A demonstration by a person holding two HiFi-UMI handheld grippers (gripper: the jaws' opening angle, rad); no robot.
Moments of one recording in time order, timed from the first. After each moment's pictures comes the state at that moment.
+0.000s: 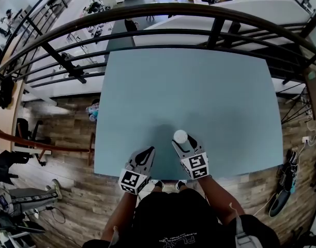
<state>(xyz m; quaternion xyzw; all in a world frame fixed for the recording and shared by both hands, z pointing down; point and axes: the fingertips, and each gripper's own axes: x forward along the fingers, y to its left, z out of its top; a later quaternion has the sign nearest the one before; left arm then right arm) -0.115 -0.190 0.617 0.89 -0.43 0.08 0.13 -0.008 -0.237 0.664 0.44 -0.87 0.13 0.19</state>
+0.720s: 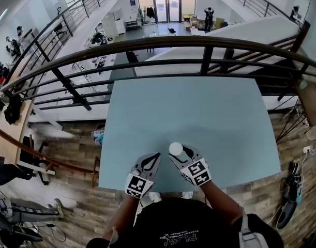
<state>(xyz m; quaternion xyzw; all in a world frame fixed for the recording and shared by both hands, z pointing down) -0.073 -0.192 0.540 0.92 -0.39 0.09 0.00 -0.014 -0.217 0.587 0.37 -0.91 0.09 0.18</state>
